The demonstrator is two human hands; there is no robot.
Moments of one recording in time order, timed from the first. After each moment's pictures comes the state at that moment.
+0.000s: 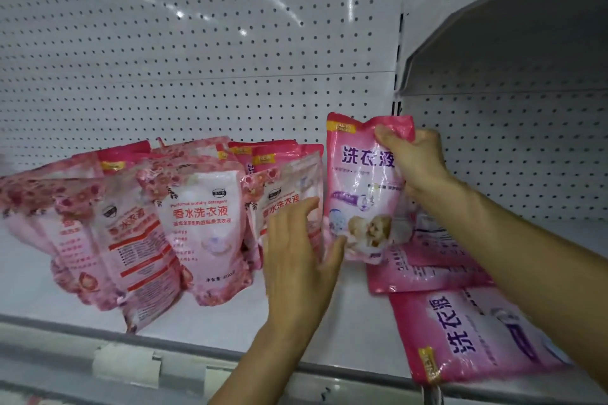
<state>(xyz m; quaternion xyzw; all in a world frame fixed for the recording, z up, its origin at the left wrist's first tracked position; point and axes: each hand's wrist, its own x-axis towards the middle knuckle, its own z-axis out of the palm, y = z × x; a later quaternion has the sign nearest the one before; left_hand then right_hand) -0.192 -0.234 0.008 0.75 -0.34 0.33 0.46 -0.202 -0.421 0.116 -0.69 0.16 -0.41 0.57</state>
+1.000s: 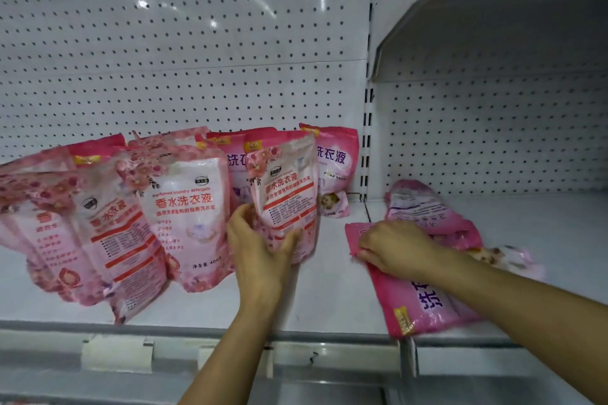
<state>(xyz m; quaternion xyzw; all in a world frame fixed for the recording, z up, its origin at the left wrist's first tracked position) -0.165 -0.221 -0.025 0.76 -0.19 0.17 0.59 -0.268 -0.414 0.006 -0.99 0.03 -0.09 -0.14</state>
